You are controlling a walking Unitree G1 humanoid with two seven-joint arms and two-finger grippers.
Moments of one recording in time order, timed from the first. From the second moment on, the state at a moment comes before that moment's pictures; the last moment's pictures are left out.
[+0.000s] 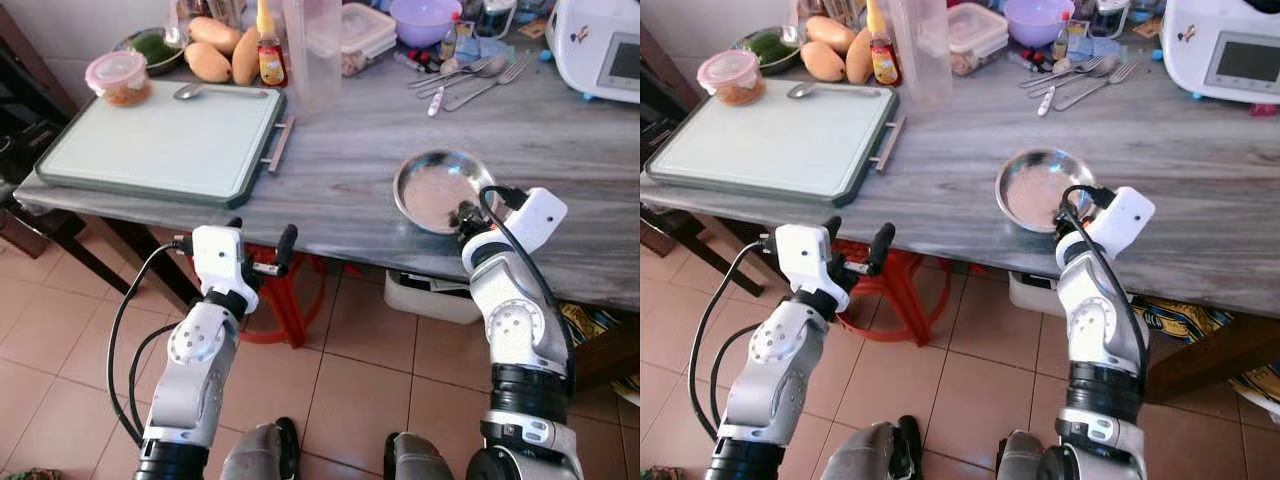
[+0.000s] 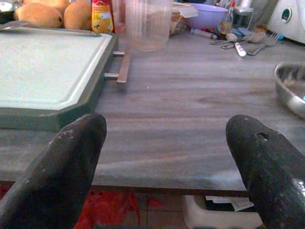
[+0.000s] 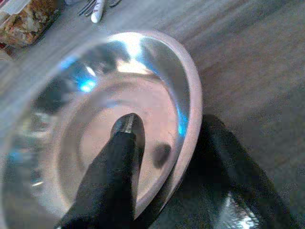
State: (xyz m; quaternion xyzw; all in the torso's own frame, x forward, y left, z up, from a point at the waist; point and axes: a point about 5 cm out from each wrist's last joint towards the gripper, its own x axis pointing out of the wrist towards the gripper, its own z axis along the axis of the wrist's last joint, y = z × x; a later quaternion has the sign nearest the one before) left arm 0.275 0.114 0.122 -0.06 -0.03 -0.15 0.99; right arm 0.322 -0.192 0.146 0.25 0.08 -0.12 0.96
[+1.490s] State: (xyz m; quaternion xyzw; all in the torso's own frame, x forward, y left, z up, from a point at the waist) left arm 0.283 0.109 0.122 -0.06 -0.04 -0.13 0.99; right arm 0.292 -0.188 0.143 0.15 0.06 -0.09 0.98
